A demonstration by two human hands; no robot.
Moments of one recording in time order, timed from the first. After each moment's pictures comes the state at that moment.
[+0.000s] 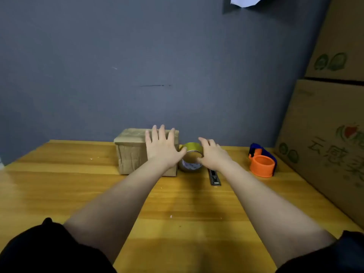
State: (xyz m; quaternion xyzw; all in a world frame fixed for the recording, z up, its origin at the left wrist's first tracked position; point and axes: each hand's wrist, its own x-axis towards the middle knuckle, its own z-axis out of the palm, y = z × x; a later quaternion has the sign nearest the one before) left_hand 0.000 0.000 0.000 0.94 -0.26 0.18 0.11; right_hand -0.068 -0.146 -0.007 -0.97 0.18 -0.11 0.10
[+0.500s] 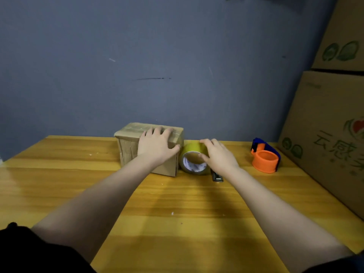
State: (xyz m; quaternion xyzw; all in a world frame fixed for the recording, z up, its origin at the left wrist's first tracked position) left_hand 0.019 0.021 -0.002 0.93 -0.31 0.19 0.11; right_hand -0.082 -0.148 -0.022 -0.97 0.16 -0.17 0.08
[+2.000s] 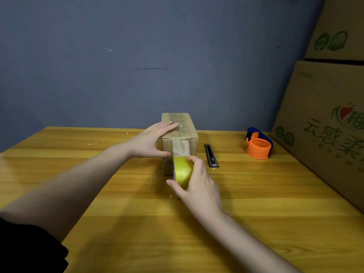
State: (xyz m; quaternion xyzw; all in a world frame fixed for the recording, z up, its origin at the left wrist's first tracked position) left_hand 0.020 0.062 -0.003 0.82 -0.54 0.04 0.17; right_hand -0.178 -0.027 -0.054 -0.93 0.17 -0.23 0.23
